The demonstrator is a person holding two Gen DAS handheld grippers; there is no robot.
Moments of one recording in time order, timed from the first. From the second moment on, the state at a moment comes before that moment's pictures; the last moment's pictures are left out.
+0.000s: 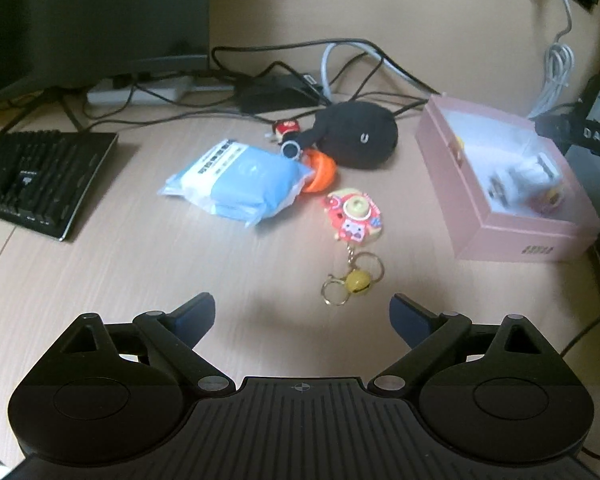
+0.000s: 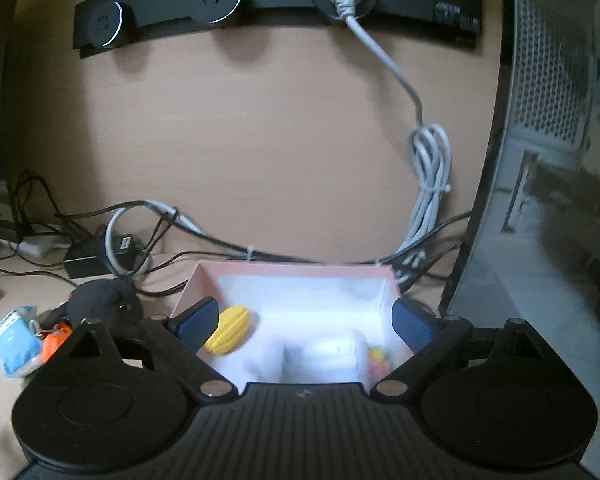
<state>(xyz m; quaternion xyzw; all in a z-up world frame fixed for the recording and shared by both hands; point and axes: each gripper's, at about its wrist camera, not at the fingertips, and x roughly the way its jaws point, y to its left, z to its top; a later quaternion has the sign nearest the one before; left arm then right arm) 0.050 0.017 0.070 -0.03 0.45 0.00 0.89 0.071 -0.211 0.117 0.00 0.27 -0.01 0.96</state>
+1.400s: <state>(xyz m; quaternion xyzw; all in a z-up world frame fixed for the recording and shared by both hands) 0.032 0.073 0.035 -0.02 0.44 0.00 0.90 -0.085 -0.099 0.082 -0.13 0.34 0.13 0.92</state>
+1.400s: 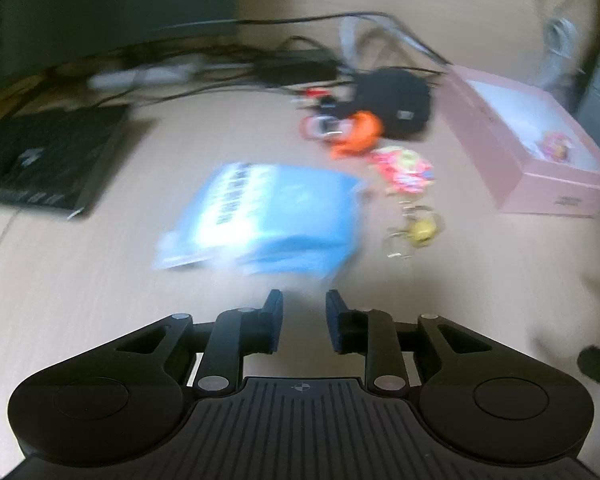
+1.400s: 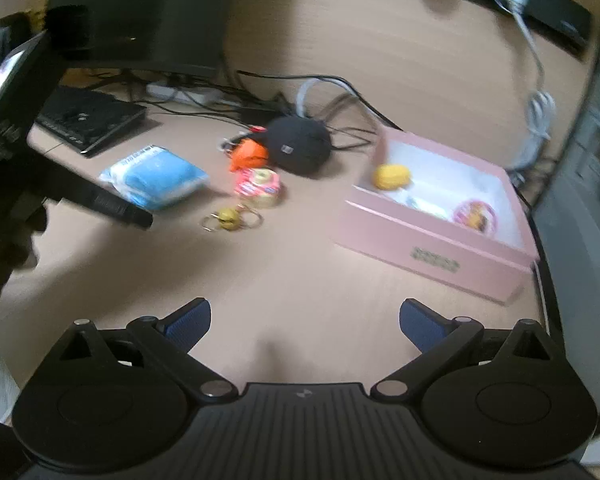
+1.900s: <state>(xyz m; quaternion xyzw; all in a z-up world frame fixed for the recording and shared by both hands) -0.028 0.157 0.059 -0.09 0.41 0.08 0.90 0.068 -0.025 0.055 -0.10 0.37 0.13 0.92</state>
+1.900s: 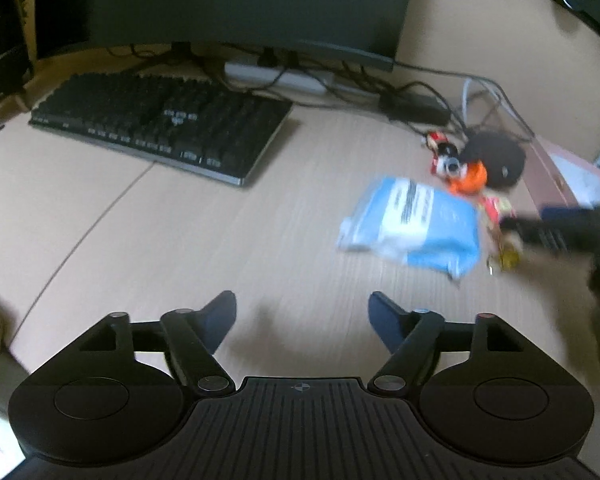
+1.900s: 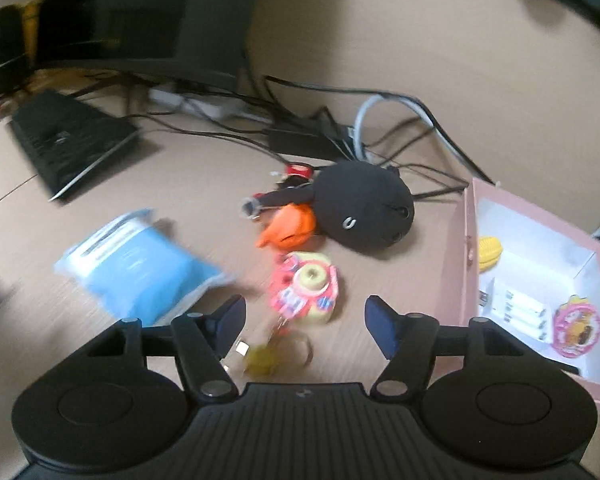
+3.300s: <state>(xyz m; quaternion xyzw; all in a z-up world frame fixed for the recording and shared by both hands) 0.093 0.042 0.029 0.09 0.41 0.06 0.91 -0.089 -0.182 0.055 -0.05 0.41 0.05 0.91</state>
